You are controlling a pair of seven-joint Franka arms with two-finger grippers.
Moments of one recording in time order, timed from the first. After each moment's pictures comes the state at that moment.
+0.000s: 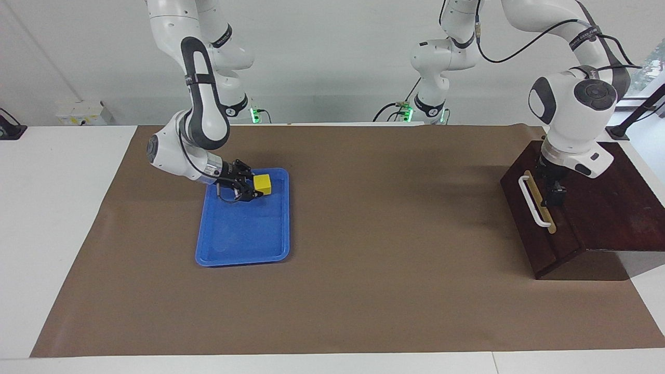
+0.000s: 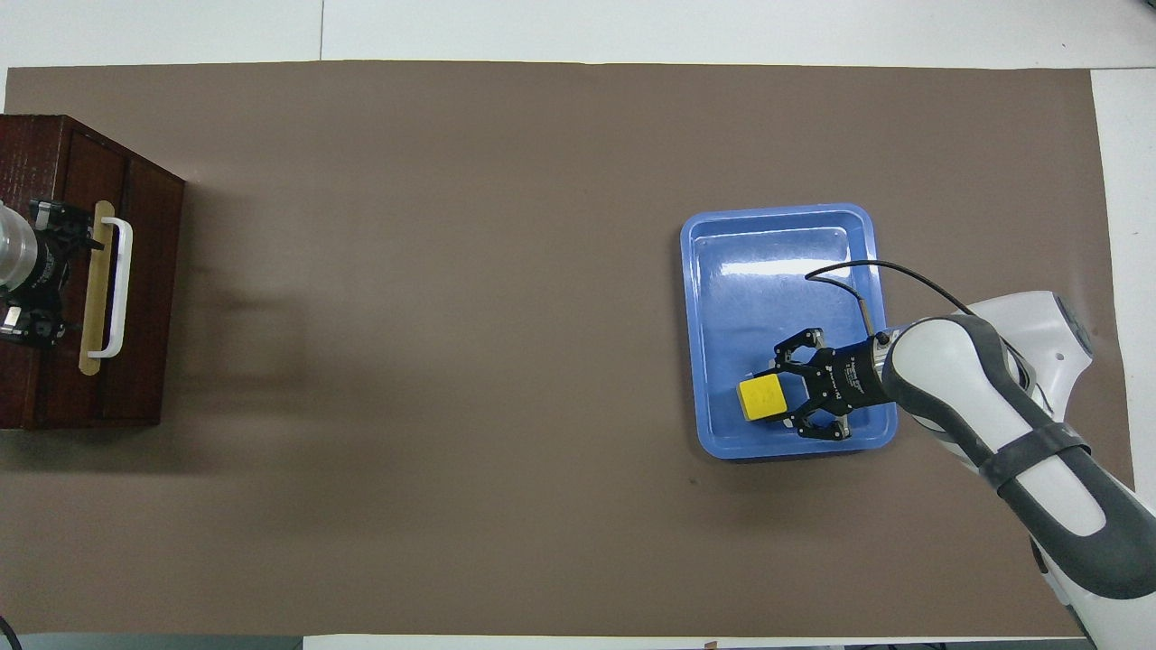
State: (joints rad) left arm -0.01 0.08 0.07 -1.92 0.25 2.05 -1.35; right arm -0.07 0.12 0.11 -2.35 0.79 2.13 0.89
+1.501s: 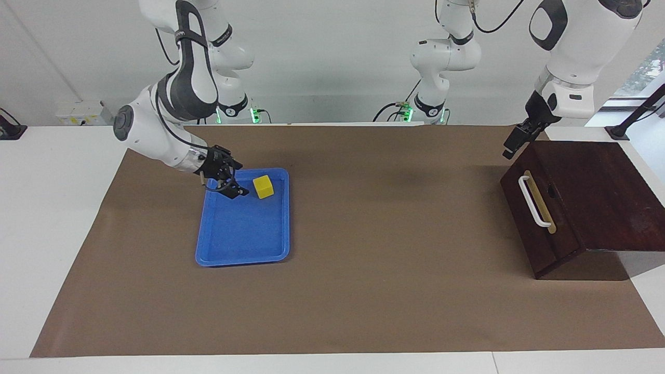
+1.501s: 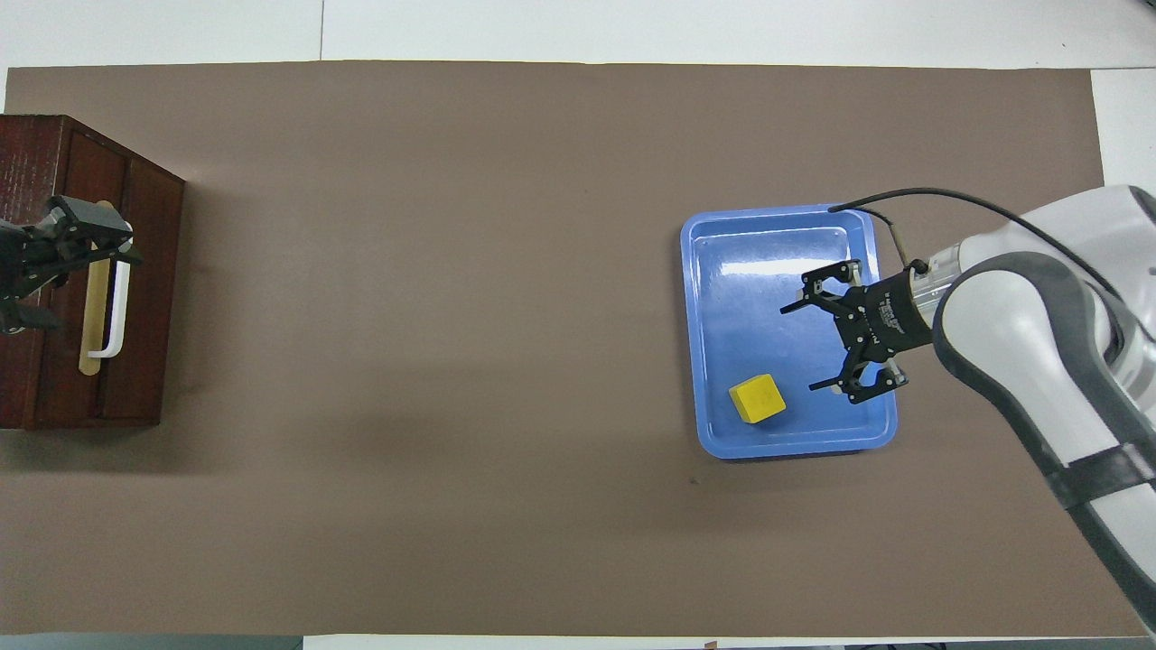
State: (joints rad) left arm -0.10 -0.09 0.05 -1.74 0.01 1.68 -0.51; right arm -0.09 0.08 0.10 -1.97 0.49 1.82 1.09
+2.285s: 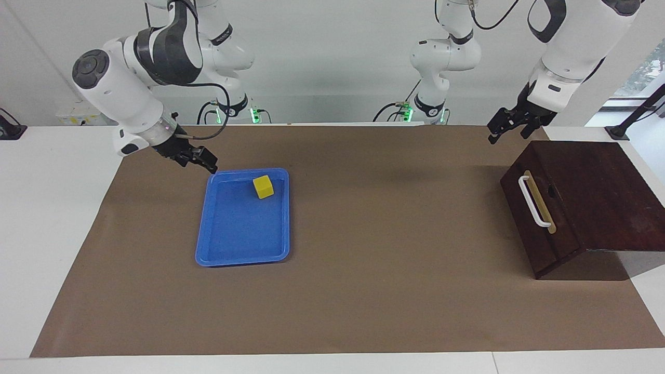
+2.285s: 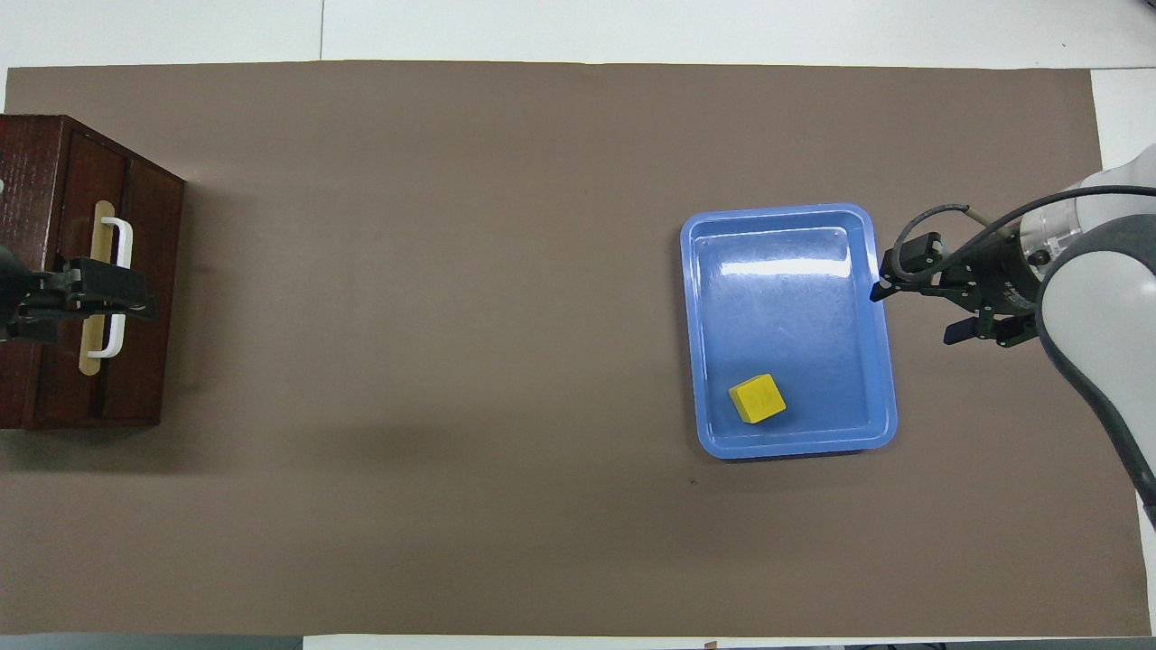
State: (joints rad) left arm -0.11 -0.11 0.03 -1.74 -0.04 1.60 -0.19; right arm -0.11 0.02 0.11 -1.79 0.14 1.65 0.27
